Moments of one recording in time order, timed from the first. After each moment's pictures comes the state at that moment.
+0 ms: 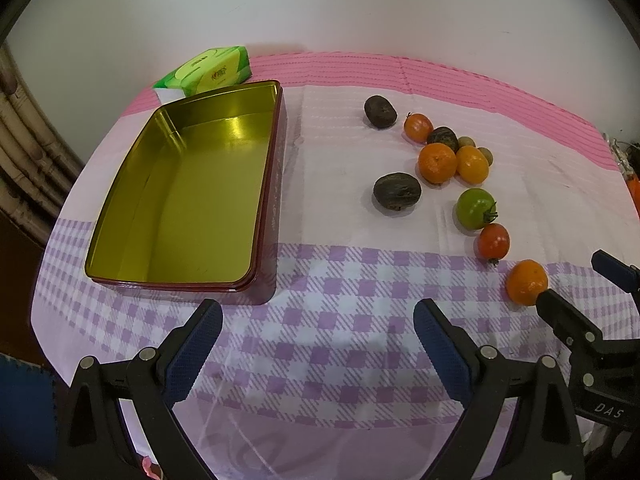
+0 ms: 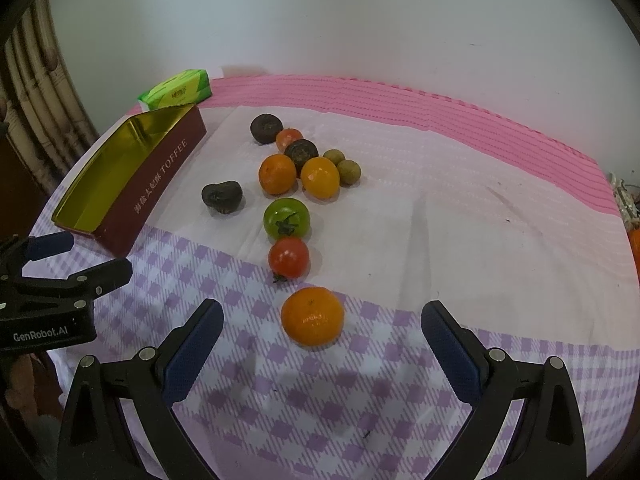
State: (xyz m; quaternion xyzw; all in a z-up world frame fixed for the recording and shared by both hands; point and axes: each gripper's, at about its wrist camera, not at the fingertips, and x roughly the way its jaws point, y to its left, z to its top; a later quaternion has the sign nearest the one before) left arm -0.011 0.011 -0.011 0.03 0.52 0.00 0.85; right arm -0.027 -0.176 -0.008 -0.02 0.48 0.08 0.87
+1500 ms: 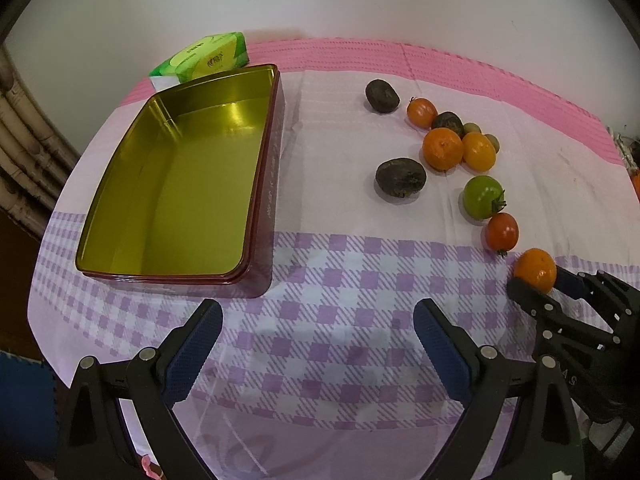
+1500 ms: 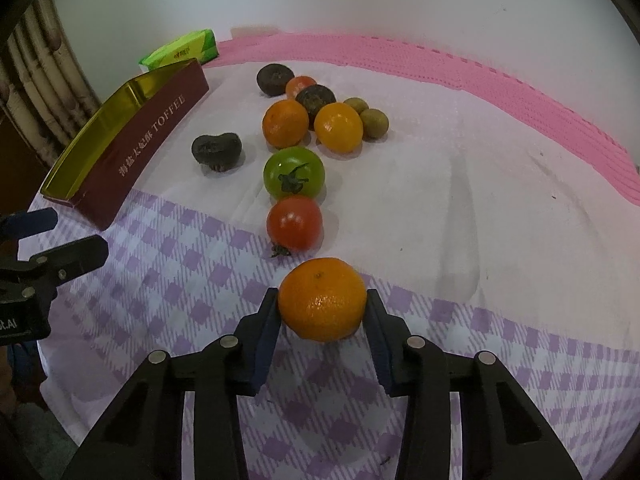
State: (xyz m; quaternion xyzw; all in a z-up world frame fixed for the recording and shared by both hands) left arm -0.006 0.007 -0.024 0.03 0.54 0.00 0.84; right arm -0.006 -0.168 -0.056 -0.02 0.52 0.10 0.85
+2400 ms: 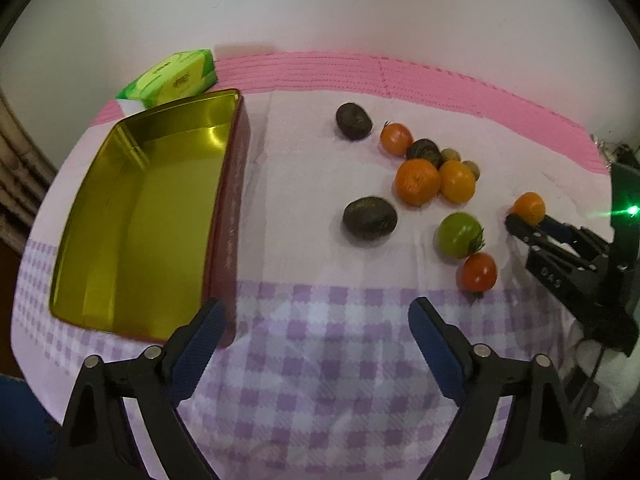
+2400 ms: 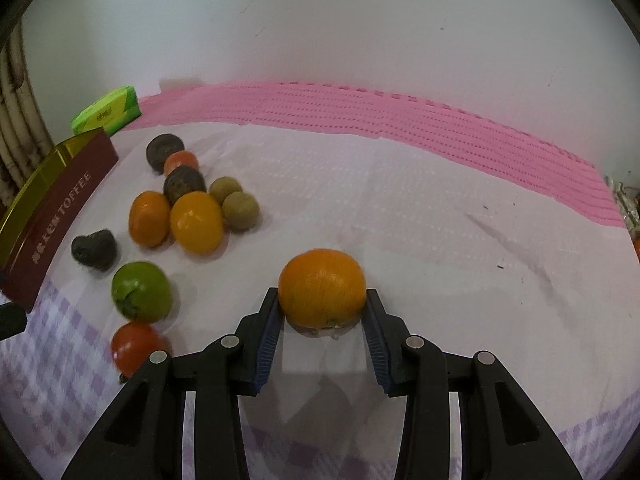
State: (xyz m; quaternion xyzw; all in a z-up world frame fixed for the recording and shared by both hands) left arm 0.028 -0.007 -0.020 0.02 0.52 -0.04 0.85; right arm 0.062 -0.224 -0.063 -0.01 0.45 0.03 0.89
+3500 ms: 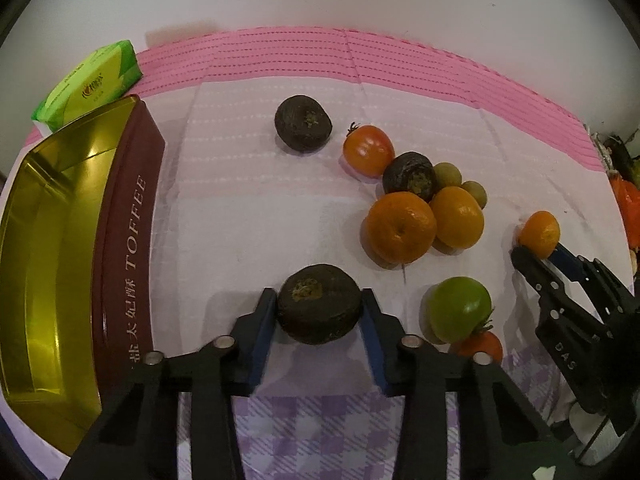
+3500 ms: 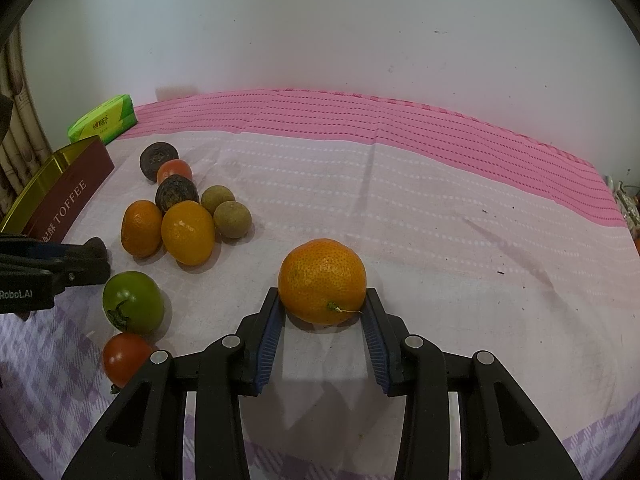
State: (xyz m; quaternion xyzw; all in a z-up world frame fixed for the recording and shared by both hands) left arm 0.103 -0.039 -0.059 0.01 0.56 -0.10 0.82; right arm 0.060 -0.226 -0.064 -0.02 0.44 0.02 0.90
